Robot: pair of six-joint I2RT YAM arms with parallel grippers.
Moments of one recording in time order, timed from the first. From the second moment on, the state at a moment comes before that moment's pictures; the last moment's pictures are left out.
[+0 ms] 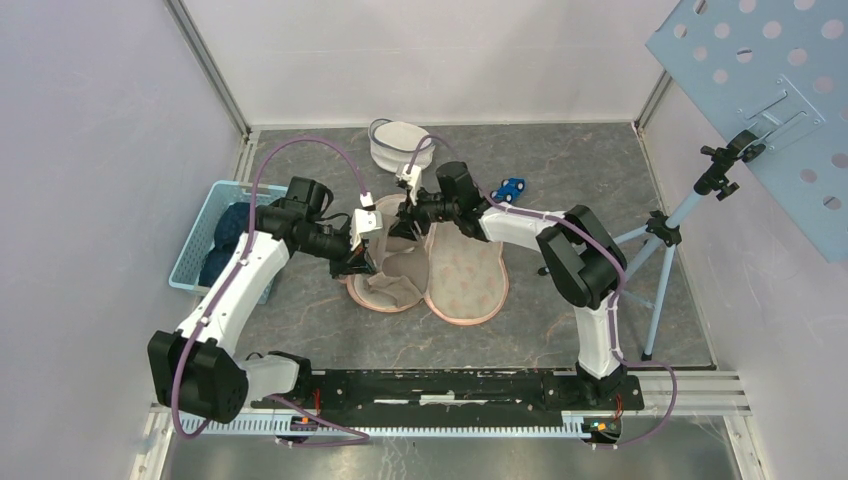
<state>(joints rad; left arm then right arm) -0.25 1.23 1.08 -1.04 0.84 0.94 0.66 2.03 1.32 0.27 -0.69 -0.13</state>
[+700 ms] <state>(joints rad) -0.19 1.16 1.20 -0.98 0.76 0.74 0.67 1.83 1.28 0.48 -0.79 0.23</state>
